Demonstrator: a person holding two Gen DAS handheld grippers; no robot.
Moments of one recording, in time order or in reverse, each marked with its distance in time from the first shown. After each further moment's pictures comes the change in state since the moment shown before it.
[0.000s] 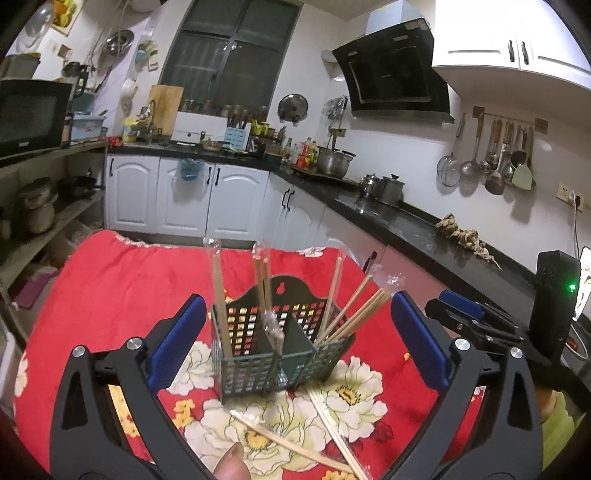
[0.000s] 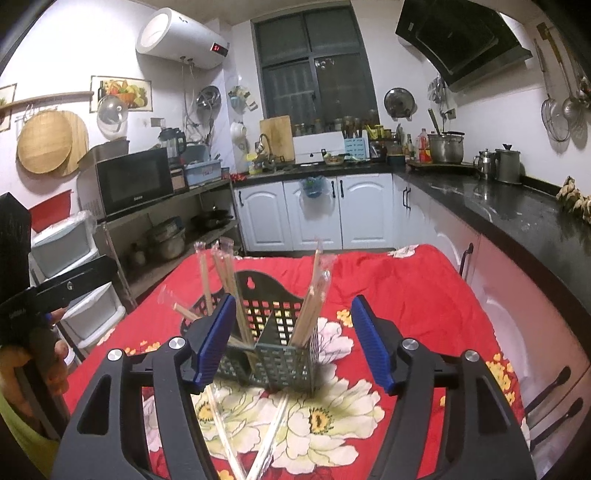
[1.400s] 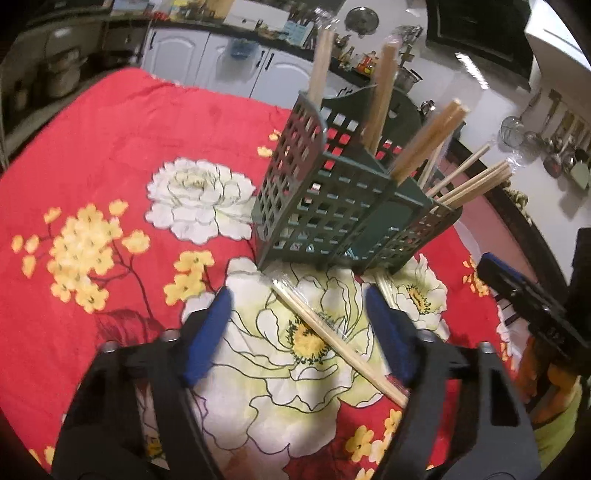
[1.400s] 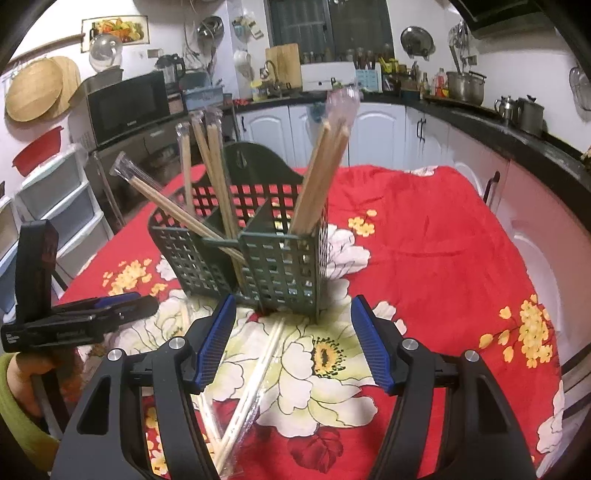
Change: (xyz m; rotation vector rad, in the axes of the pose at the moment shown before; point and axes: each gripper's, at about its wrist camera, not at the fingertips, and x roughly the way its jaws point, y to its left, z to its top) left arm 0.070 0.073 -0.119 -0.265 0.384 0.067; right arm 0.076 -0.004 -0.068 -0.041 0.295 0.011
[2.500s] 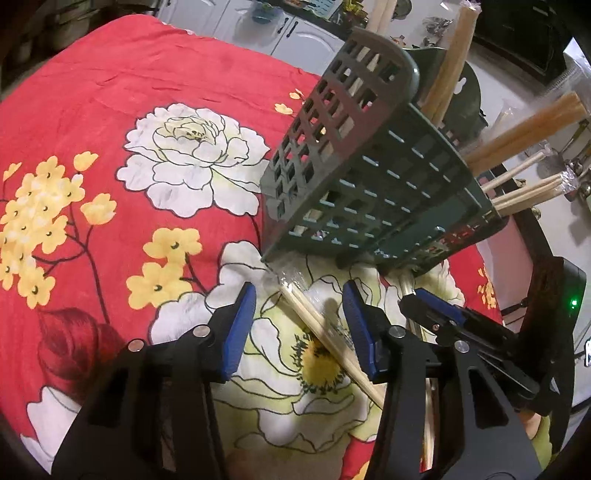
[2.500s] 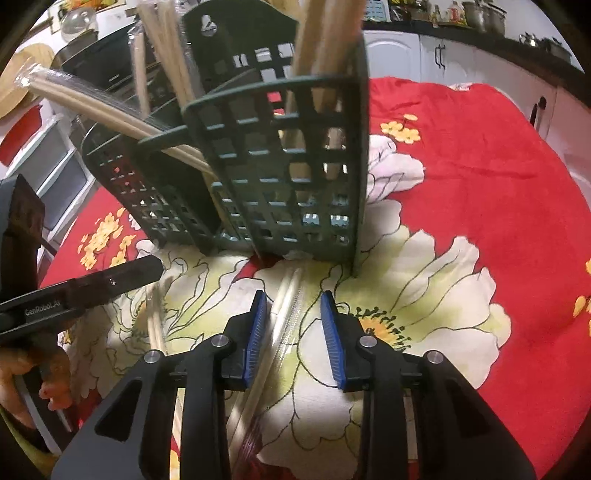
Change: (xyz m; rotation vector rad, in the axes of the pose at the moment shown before) left arm 0.057 0.017 0.010 -0.112 0.106 -0.004; right arm 0.098 0.007 -0.025 0.080 0.259 0.075
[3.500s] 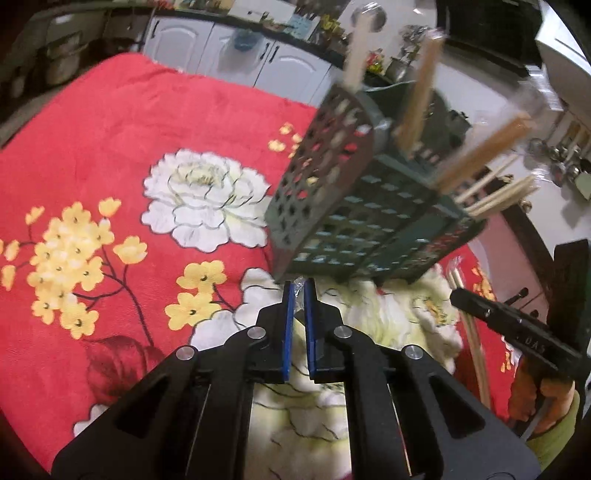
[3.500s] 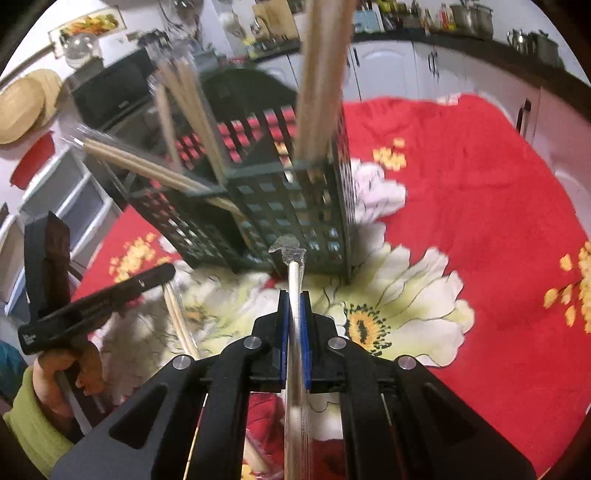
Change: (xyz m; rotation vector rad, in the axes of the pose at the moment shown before) left arm -0.039 0.005 0.001 0.104 -0.103 -0.011; right arm -0.074 -0.010 0.005 0.031 -0.112 0.050
